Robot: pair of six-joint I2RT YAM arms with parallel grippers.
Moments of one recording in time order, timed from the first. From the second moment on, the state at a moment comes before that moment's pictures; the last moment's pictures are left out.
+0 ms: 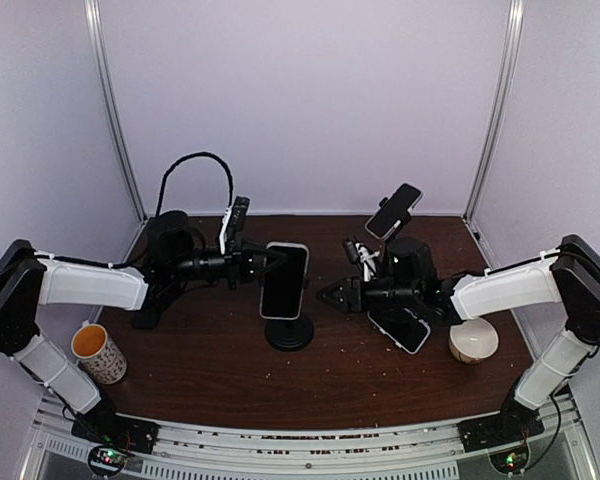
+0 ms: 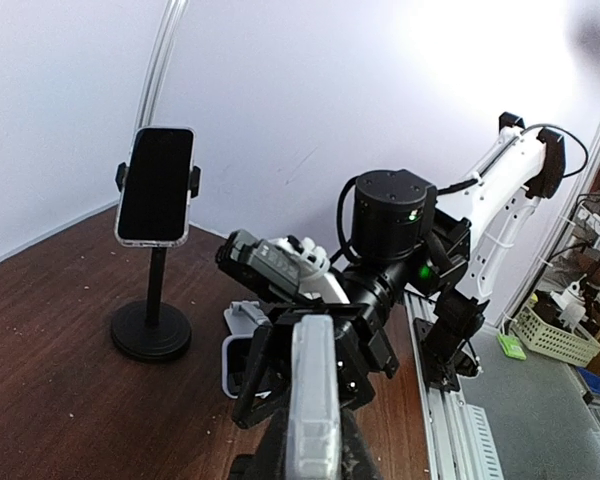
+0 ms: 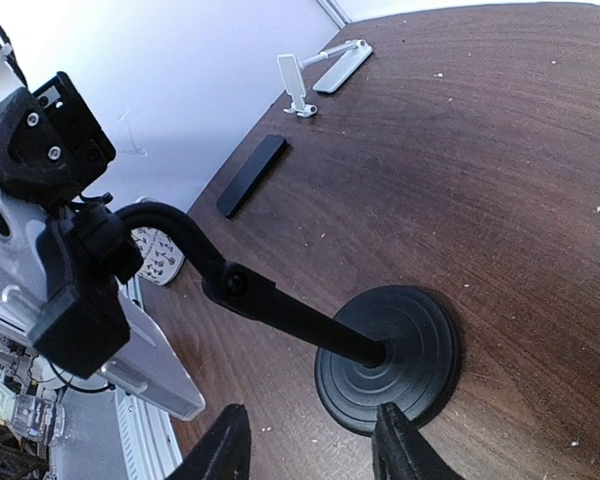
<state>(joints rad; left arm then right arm) -0.67 1.53 0.79 0.76 0.78 -0.34 0.77 1.60 0.78 0.47 -0.42 0.57</state>
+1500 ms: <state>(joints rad) -0.66 1.20 0.74 0.29 0.70 -0.08 0.73 1.54 1.03 0.35 -0.71 0.37</state>
